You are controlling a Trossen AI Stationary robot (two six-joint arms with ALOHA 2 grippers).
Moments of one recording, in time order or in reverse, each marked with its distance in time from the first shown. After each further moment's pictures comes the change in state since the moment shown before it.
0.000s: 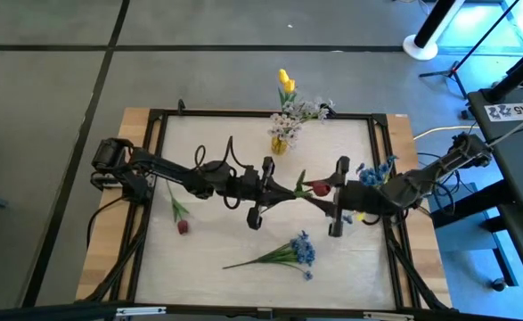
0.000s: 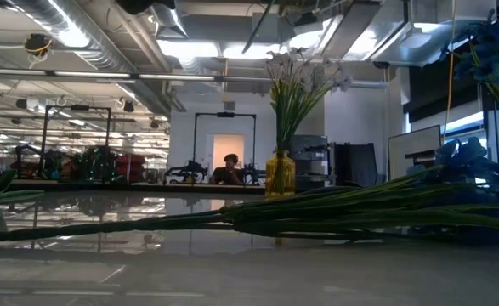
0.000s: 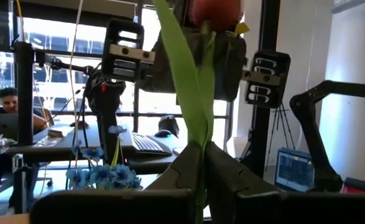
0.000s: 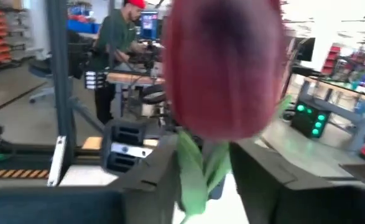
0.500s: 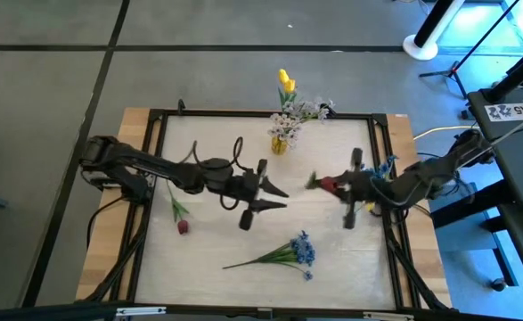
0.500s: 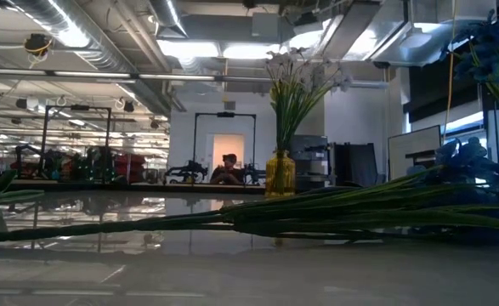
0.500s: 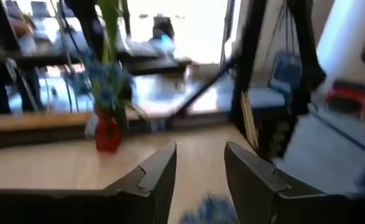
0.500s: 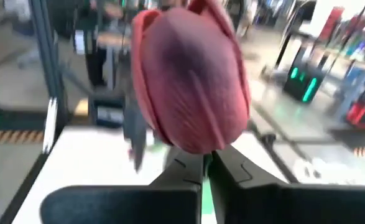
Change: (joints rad) left arm -0.018 -0.198 0.000 -0.610 0.023 0.052; right arm 0.003 -0.066 0.289 -0.794 -0.018 0.261
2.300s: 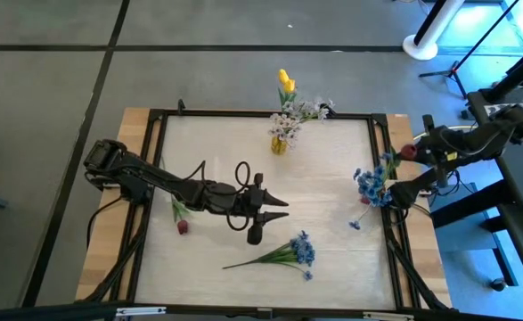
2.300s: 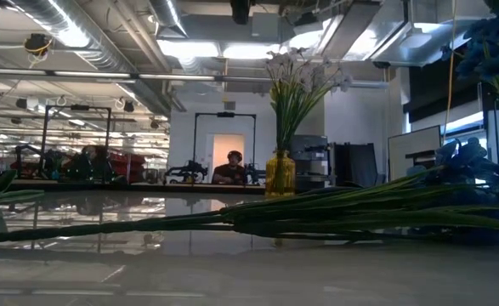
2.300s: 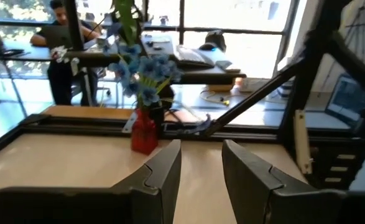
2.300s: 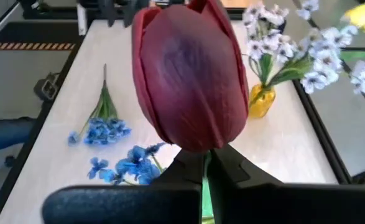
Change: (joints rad) left arm -0.105 0.145 0.000 0.161 -0.341 -0.060; right arm -0.006 -0.506 0.054 -0.823 -0.214 0.218
